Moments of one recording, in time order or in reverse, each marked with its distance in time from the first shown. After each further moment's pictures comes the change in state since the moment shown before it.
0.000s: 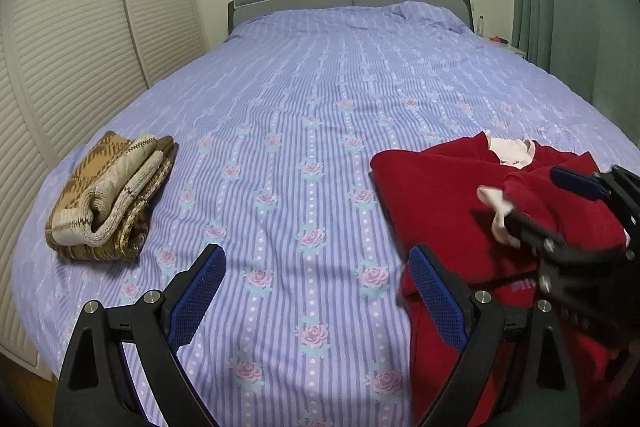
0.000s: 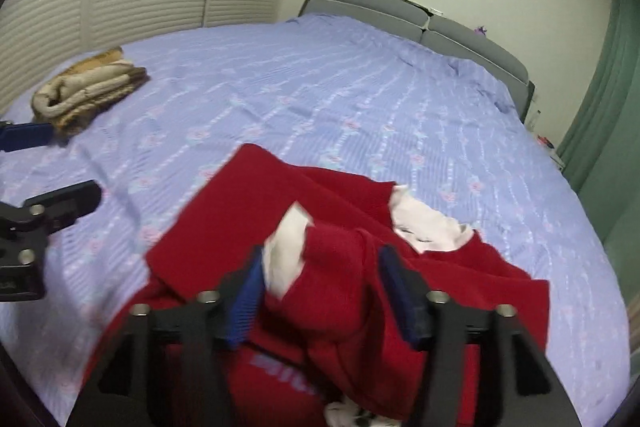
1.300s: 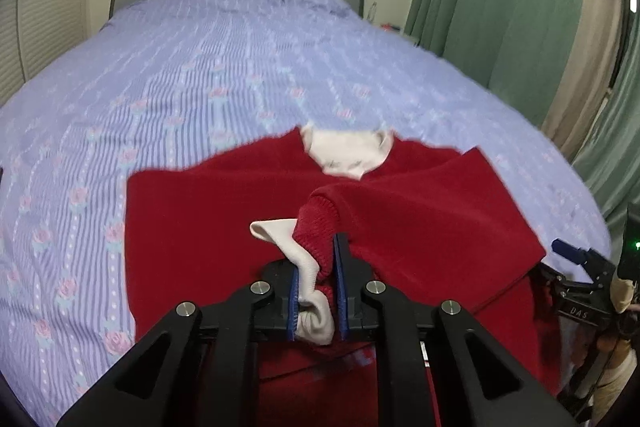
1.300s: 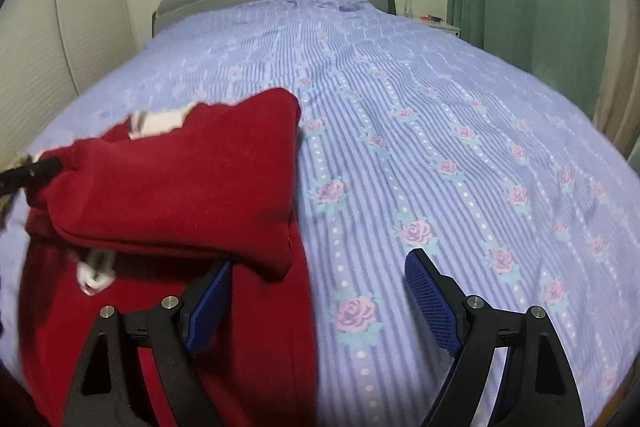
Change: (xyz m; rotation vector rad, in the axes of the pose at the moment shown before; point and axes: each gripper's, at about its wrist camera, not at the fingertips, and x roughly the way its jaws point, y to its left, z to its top) left arm 0.059 -0.126 0.028 0.066 0.075 -0.440; right arm -0.032 -0.200 -0.156 0.505 0.128 -0.198
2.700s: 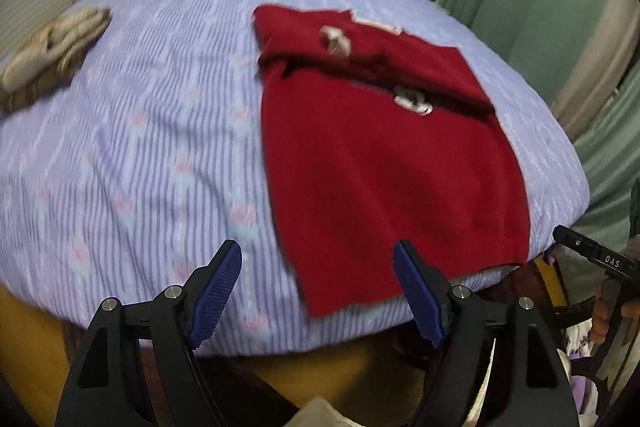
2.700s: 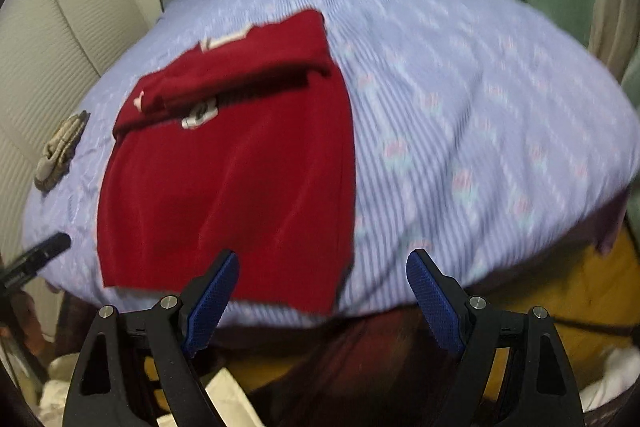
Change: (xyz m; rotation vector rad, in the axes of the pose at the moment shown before) left arm -0.156 0.001 -0.187 -0.167 0.156 0.056; right arm -0.138 0.006 -0.116 0.135 0.218 0.134
